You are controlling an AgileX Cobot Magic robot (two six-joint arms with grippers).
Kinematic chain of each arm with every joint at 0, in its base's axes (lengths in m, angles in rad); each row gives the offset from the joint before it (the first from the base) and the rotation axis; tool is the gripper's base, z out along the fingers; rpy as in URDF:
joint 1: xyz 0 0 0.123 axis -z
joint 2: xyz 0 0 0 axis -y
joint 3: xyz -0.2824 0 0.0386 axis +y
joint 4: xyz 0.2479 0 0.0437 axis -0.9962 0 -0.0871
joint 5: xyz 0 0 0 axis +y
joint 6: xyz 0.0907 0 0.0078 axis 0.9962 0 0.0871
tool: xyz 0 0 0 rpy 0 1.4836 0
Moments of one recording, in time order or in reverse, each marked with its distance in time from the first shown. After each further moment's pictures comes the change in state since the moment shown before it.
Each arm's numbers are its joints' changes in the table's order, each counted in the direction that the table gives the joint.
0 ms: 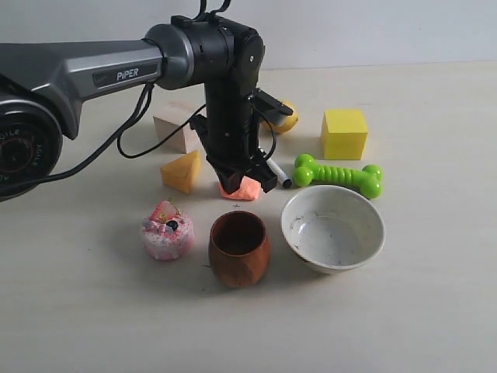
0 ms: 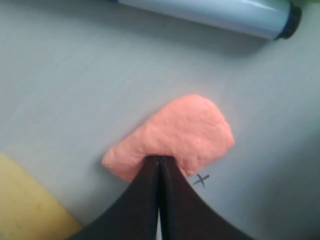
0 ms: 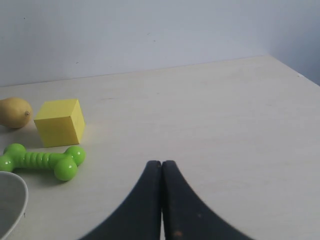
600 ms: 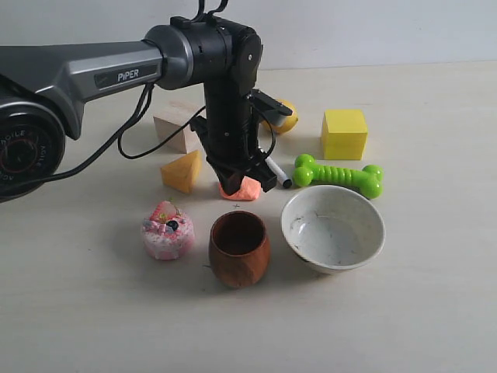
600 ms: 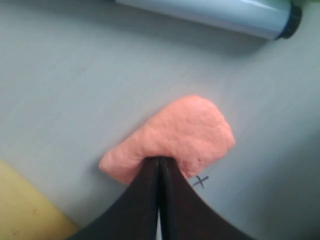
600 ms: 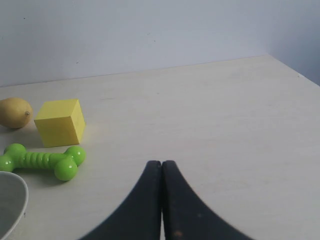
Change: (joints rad) left arm -0.006 -0.027 -0.022 0.022 0.020 0.019; right arm 0.000 0.000 0.000 0.000 0.000 0.000
